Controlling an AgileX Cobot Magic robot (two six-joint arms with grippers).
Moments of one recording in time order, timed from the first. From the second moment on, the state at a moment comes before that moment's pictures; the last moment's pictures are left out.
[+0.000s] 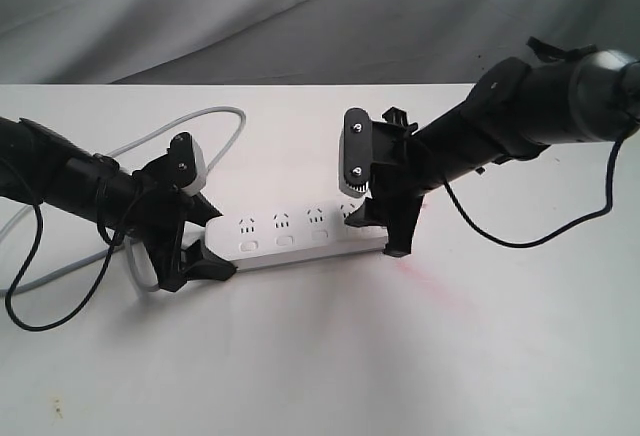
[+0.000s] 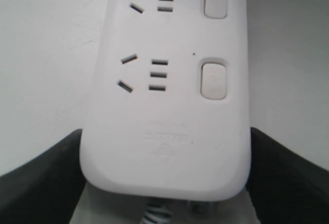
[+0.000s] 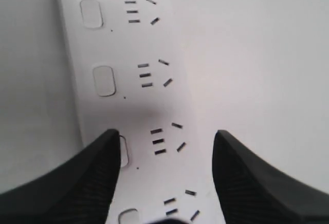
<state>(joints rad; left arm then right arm) 0.00 2.12 -1.11 -1.16 0.73 2.09 0.25 2.01 -1.25 0.83 0.48 -1.90</state>
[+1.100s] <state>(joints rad) 0.00 2.12 -1.11 -1.16 0.73 2.09 0.16 2.02 -1.19 0.85 0.41 -1.88</state>
